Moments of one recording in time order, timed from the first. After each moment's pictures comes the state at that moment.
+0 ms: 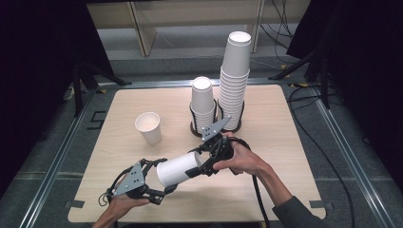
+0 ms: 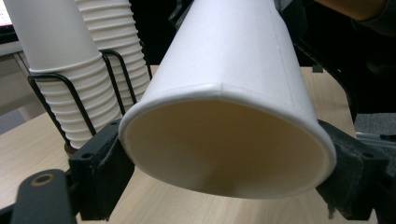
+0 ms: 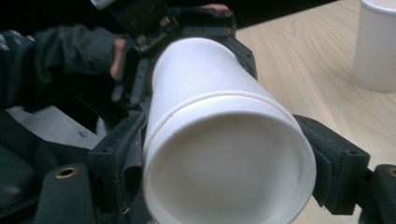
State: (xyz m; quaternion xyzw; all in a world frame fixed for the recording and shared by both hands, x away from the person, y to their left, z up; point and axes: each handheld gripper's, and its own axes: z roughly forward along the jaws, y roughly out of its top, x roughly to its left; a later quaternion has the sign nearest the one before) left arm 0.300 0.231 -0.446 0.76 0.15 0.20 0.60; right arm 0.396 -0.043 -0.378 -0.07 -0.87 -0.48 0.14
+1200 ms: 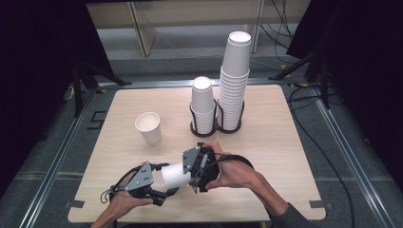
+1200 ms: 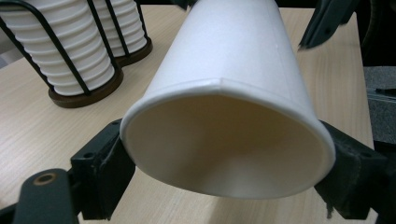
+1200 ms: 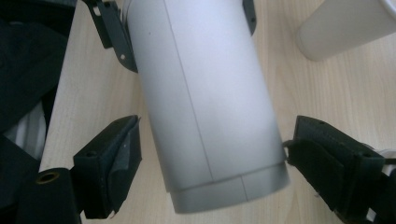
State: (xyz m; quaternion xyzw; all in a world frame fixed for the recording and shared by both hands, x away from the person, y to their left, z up) left arm 0.305 0.223 -0.454 0.81 0.17 0.17 0.53; right arm 0.347 -0.002 -0.371 0.08 -0.96 -0.24 -0.14
